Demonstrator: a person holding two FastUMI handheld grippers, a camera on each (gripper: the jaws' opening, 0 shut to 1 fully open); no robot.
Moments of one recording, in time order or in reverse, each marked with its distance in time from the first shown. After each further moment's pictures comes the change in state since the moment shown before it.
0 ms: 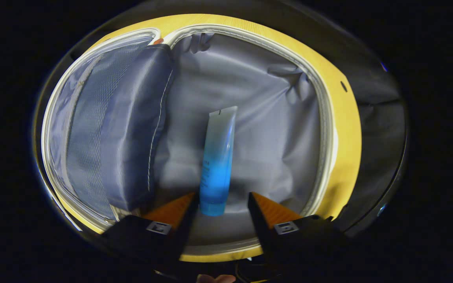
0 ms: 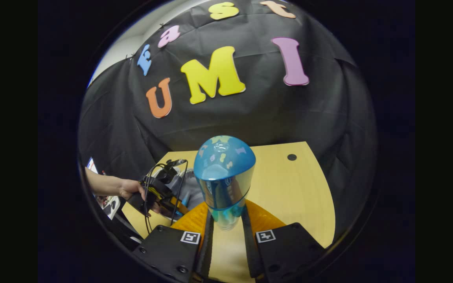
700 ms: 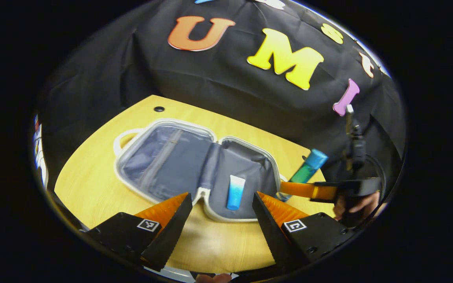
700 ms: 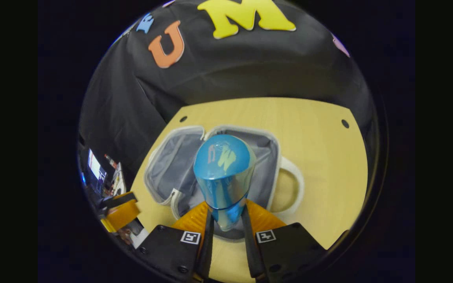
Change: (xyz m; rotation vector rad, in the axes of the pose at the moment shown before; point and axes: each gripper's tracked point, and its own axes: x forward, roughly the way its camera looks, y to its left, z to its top) left arm -0.201 0.084 -0.051 -0.048 -0.831 -0.055; right arm 0.185 0.140 -0.113 -0.012 0.450 0.085
